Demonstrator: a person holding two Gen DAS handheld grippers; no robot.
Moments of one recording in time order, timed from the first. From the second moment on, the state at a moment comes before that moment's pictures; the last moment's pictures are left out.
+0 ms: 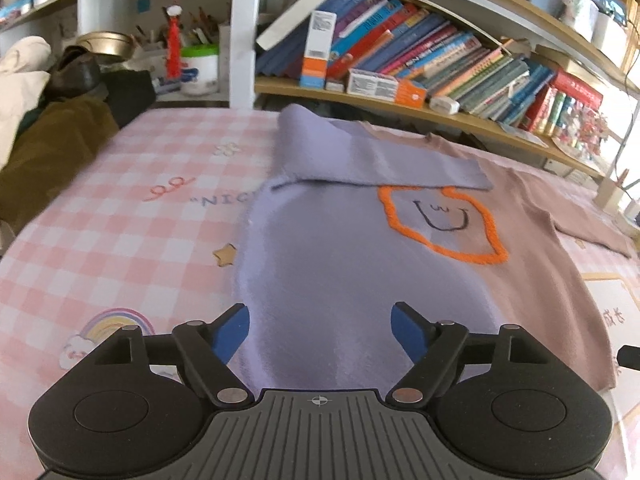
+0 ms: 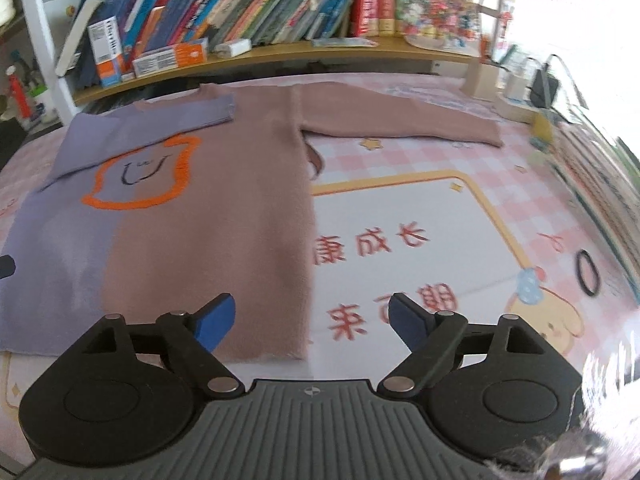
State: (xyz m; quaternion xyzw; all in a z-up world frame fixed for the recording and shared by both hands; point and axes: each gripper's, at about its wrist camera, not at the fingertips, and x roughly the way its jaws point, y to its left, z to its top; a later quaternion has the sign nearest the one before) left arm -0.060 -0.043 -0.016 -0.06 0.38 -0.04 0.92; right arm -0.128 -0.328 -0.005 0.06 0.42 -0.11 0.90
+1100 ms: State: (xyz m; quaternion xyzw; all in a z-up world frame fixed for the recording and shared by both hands) left arm -0.064 -0.187 -0.025 -0.04 0.41 0.06 0.91; right arm -0.046 -0.542 -0.023 0.12 0.39 -0.09 0.91
